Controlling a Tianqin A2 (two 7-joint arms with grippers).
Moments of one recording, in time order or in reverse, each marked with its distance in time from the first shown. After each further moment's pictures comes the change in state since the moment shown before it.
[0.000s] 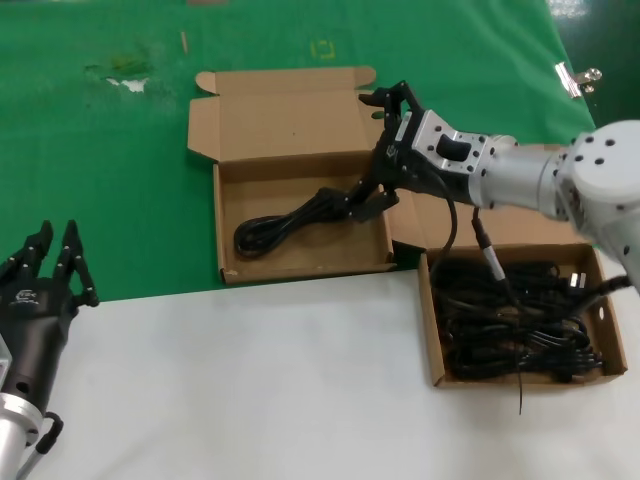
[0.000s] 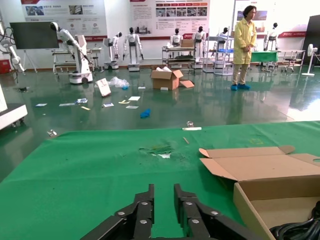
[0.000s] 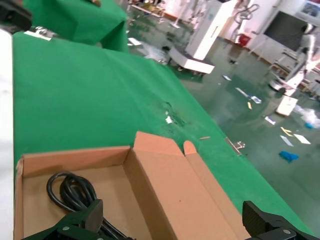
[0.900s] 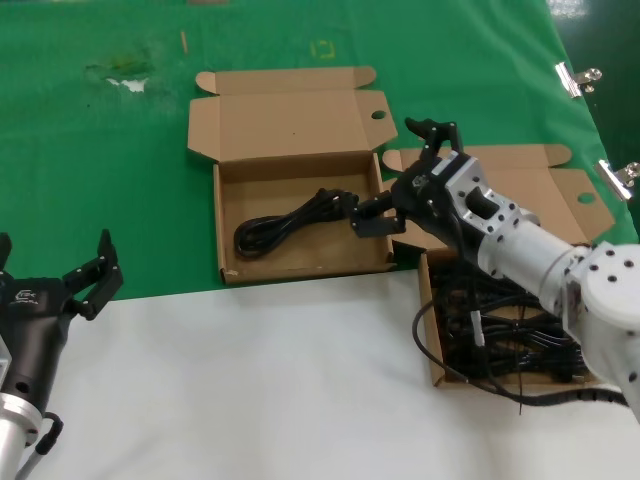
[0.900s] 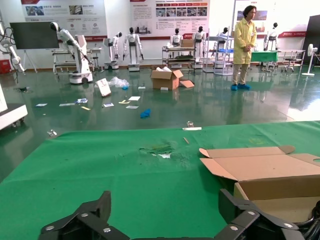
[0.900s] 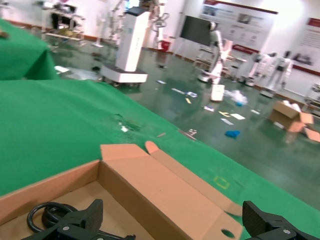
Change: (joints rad) left arm 0.000 0.000 0.000 0.000 0.000 0.000 0.000; right arm -0.363 -0.007 0.165 0.319 0.091 0.271 0.109
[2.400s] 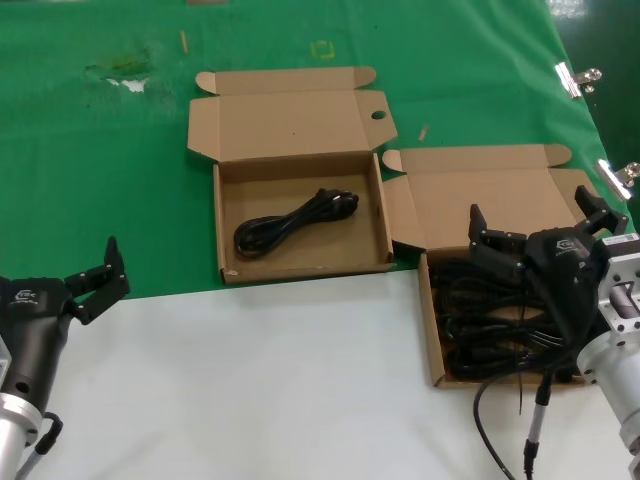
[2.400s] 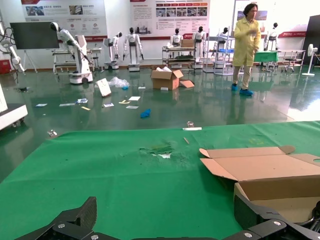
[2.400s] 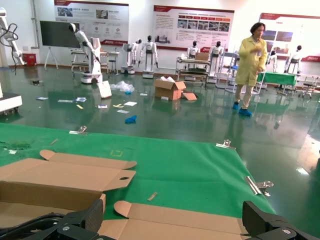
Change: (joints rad) left arm 0.000 0.000 0.000 0.000 0.000 0.000 0.000; right arm -0.553 -0.011 0.252 0.486 0.139 0.412 0.166
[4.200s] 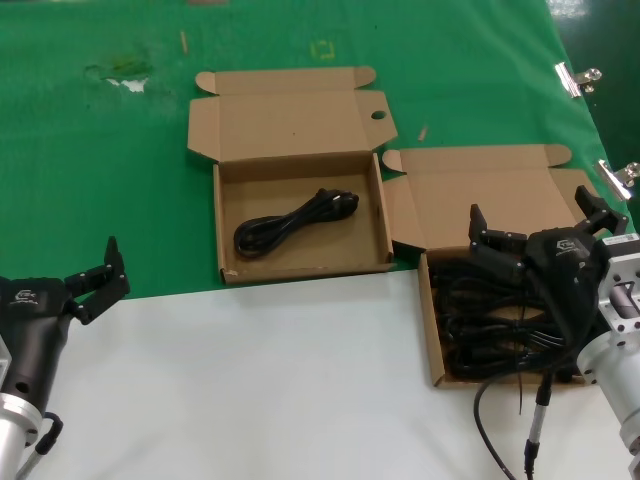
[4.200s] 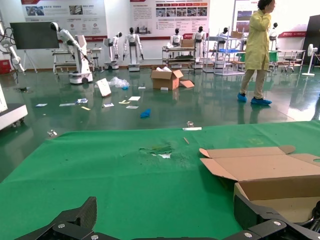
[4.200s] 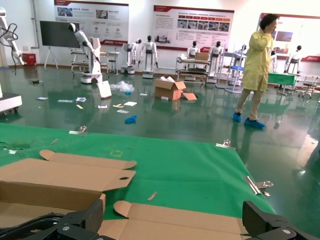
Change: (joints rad) left arm 0.000 0.000 0.000 0.000 0.000 0.000 0.000; right arm -0.001 0.000 0.001 0.001 0.000 0.001 0.000
